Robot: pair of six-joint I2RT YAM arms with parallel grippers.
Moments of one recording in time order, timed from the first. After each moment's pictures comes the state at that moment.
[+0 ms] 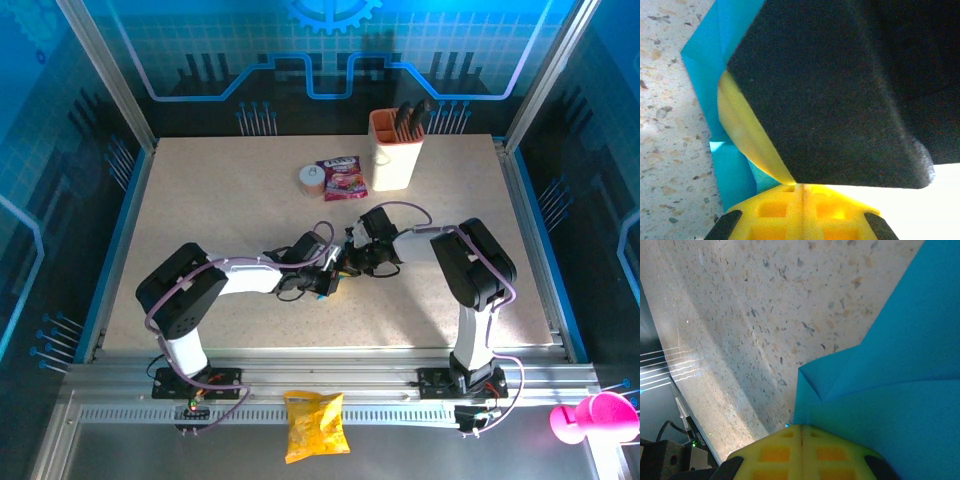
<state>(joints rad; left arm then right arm) -0.73 1.77 0.85 -0.03 0.24 -0.45 0.48 1.94 0.94 -0.10 -0.67 0.68</state>
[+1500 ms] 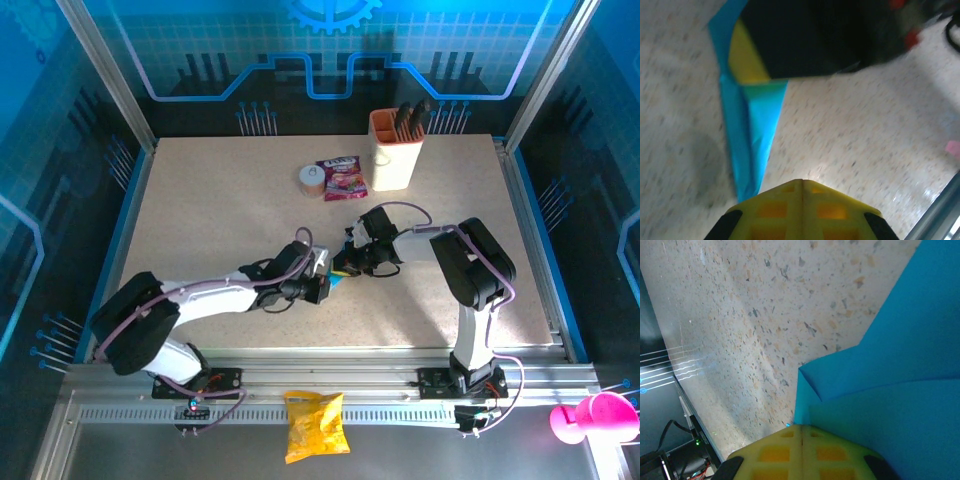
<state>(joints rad) -0.78 1.50 0.71 -0.05 0.19 -0.56 0.48 1.95 0.94 -0.09 -0.68 0.68</state>
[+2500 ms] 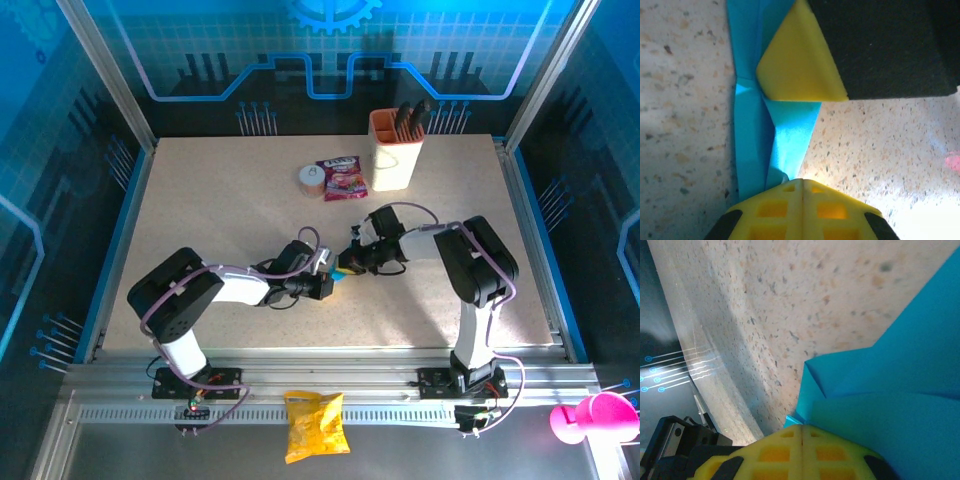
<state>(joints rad) -0.70 1.73 0.65 0.28 0.30 -0.57 0.41 1.94 0.93 -0.07 -0.76 0.68</state>
